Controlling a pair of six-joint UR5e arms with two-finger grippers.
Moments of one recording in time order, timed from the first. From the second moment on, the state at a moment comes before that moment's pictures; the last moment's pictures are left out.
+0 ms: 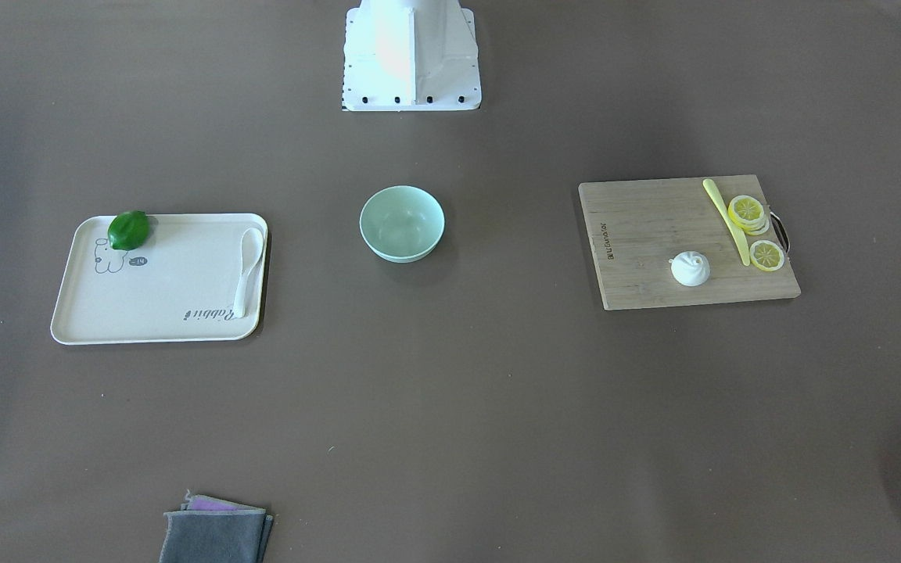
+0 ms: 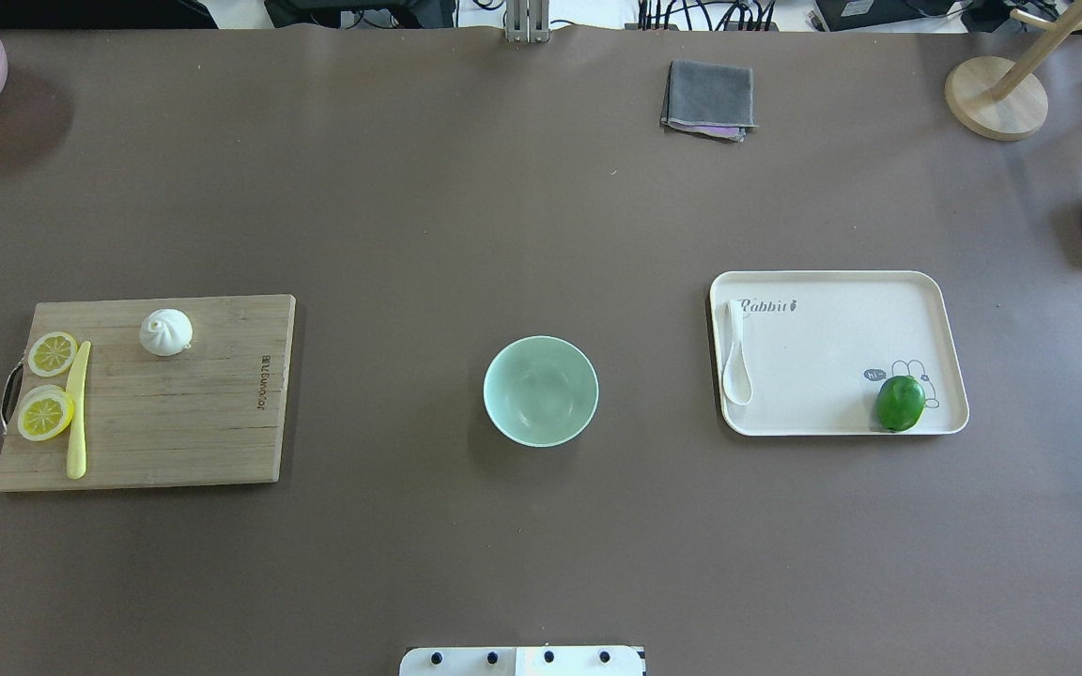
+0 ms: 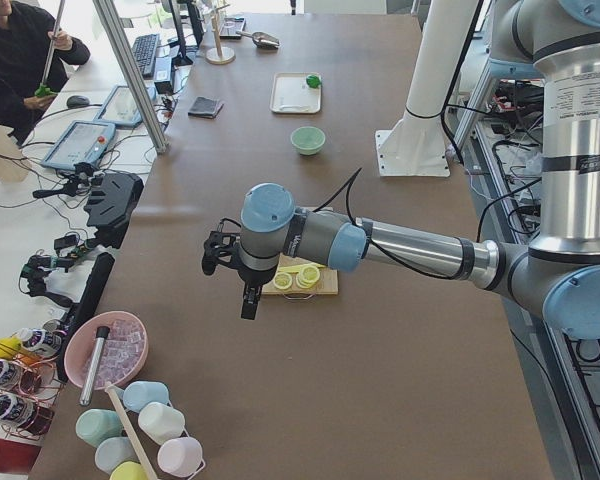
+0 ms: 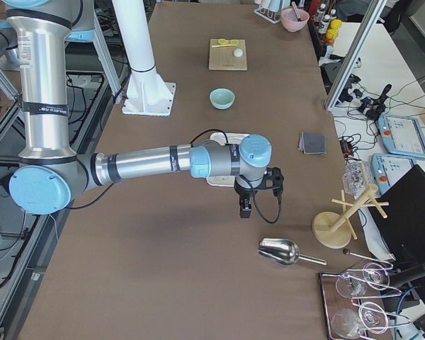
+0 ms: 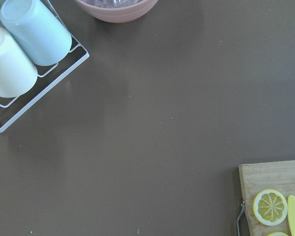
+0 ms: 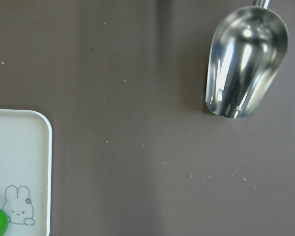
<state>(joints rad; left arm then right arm) -1.58 -1.51 -1.84 -1.69 -2.36 -0.15 1.46 -1.55 1.76 -1.62 2.40 0.09</state>
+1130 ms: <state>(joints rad) -1.37 -1.59 -1.80 -1.88 -2.41 -0.35 1.05 -1.39 1.75 -1.32 2.31 0.72</state>
